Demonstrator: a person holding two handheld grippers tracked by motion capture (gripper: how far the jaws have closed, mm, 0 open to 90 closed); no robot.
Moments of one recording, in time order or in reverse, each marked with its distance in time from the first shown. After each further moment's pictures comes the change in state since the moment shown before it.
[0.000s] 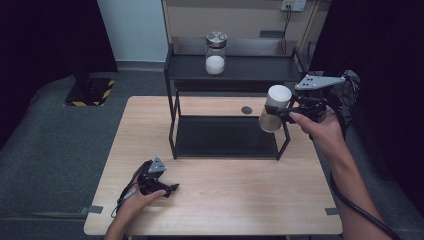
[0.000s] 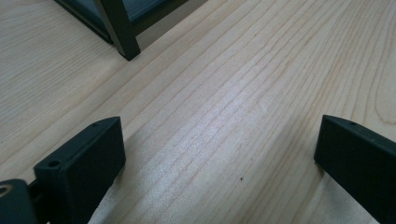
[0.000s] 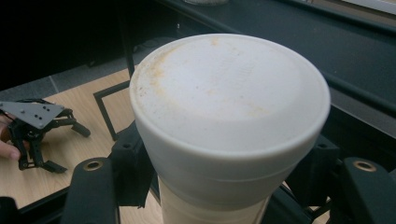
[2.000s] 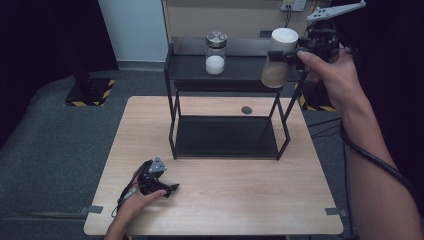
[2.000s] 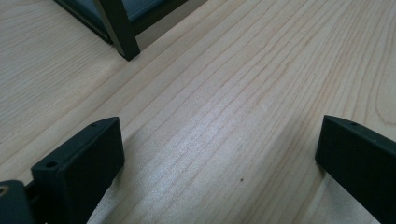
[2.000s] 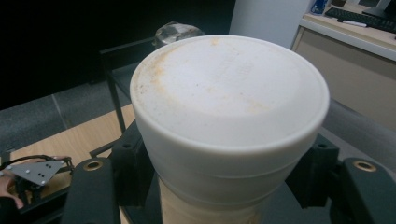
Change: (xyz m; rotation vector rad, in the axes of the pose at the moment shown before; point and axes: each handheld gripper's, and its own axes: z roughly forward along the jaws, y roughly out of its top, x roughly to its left) left arm 0.001 0.001 0.000 0.004 -0.002 0.001; right arm -0.038 0.123 -0.015 -0.029 0.006 -0.028
